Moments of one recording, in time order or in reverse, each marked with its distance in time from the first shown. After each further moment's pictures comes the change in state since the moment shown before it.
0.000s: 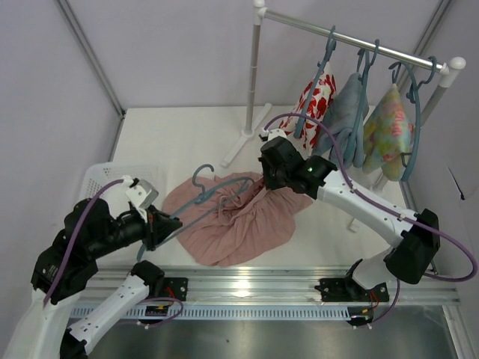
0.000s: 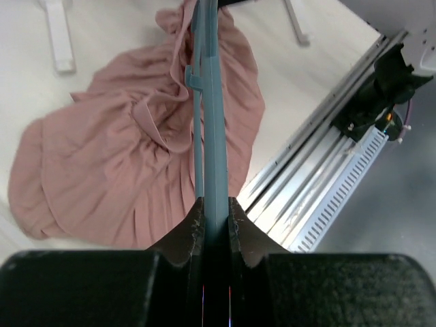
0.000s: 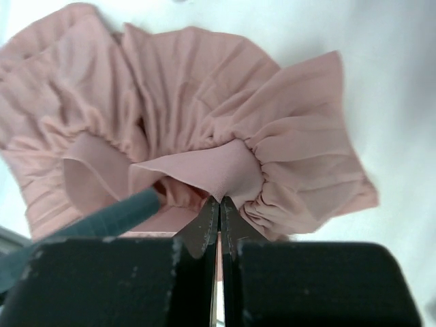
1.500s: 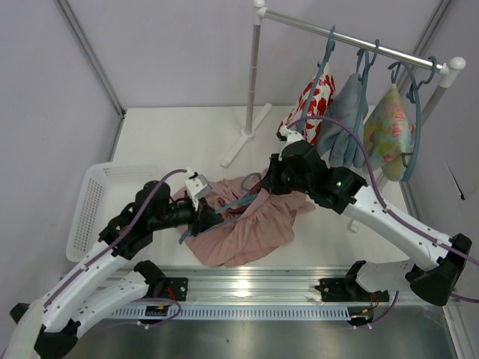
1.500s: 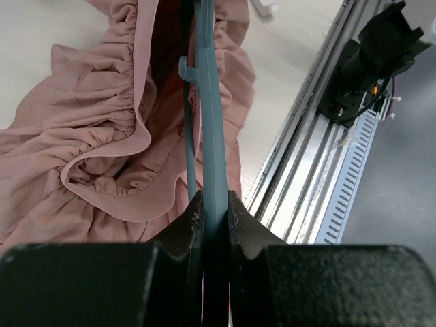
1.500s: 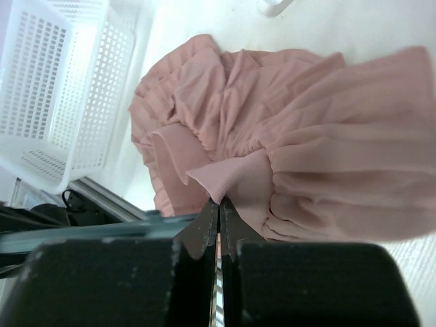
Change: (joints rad) left arm -0.140 0.174 -0.377 0.504 0.113 -0.004; right arm 0.029 -0.213 -0.065 0.047 -0.142 0.201
